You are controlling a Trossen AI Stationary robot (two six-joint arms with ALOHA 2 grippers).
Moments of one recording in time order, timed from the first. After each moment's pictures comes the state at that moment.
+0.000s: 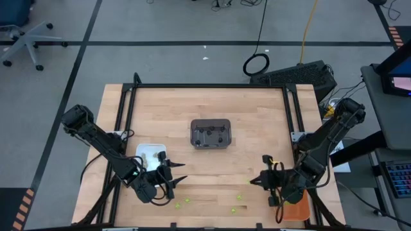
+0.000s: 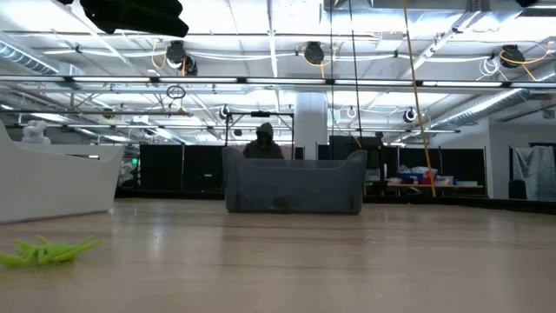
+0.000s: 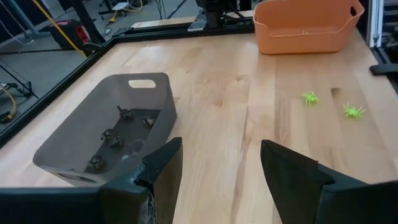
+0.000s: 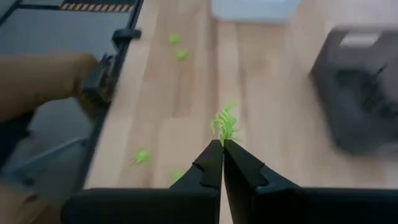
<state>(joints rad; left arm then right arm) -0.74 1.47 0.85 -0.05 -0.91 -0.41 0.85 1.27 1.03 -0.55 0.55 0.63</state>
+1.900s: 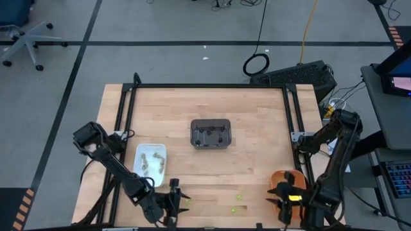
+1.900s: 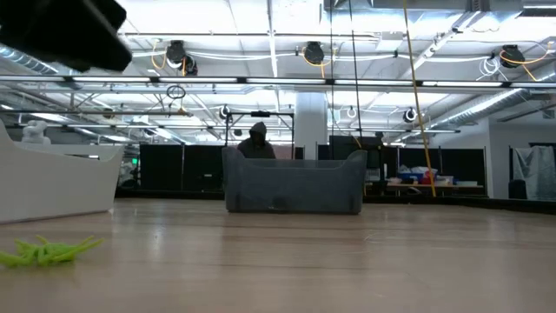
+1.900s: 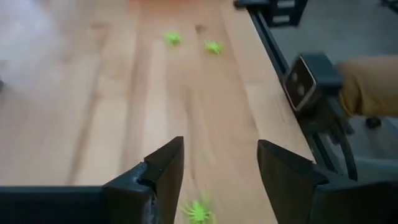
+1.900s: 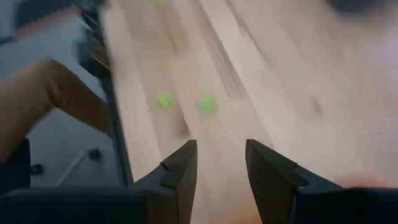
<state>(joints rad) -0.83 1.78 0.95 0.14 -0.57 -0.41 1.16 1.49 1.20 -0.96 0.69 1.47</state>
